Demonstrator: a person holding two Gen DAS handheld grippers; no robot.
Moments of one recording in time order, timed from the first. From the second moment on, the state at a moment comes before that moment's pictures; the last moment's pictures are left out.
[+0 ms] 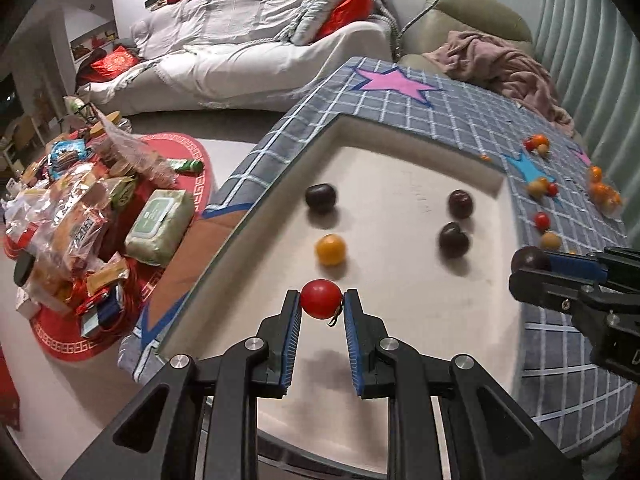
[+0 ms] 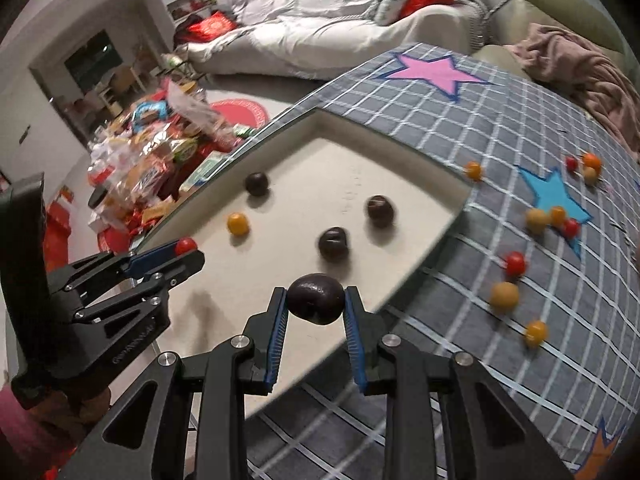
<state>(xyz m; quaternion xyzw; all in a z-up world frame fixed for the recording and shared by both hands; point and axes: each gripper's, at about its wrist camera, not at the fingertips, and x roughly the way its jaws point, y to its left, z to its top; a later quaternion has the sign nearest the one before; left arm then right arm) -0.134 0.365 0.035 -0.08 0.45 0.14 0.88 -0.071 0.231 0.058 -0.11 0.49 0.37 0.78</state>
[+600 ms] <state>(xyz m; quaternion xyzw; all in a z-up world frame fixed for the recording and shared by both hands) -0.133 0.381 0.008 -0.09 0.48 0.16 0.86 -0.074 0.272 0.017 -0.17 0.51 0.36 0.76</state>
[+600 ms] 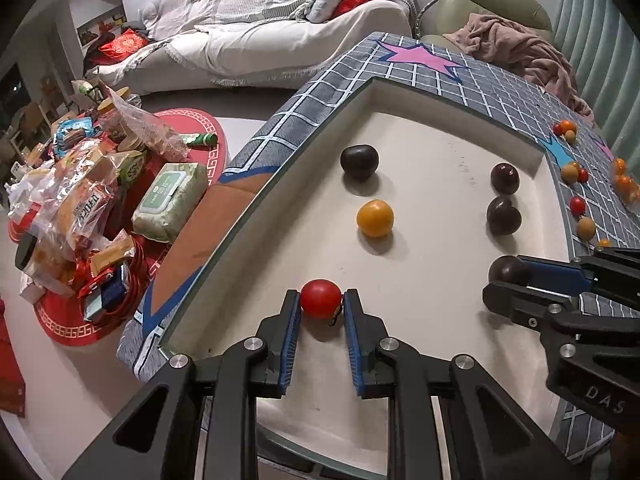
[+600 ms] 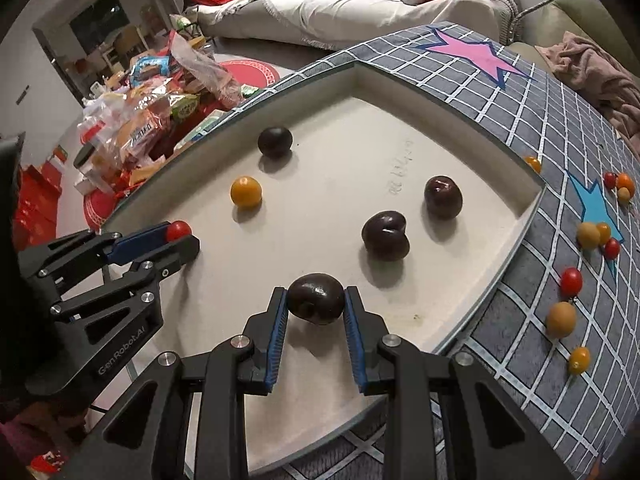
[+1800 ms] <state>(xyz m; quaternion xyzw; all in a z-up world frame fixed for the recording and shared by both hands) -0.134 0.332 0.061 -0.06 0.45 0.19 0.87 -0.066 0.195 0.072 -0.10 0.44 0.37 0.81</state>
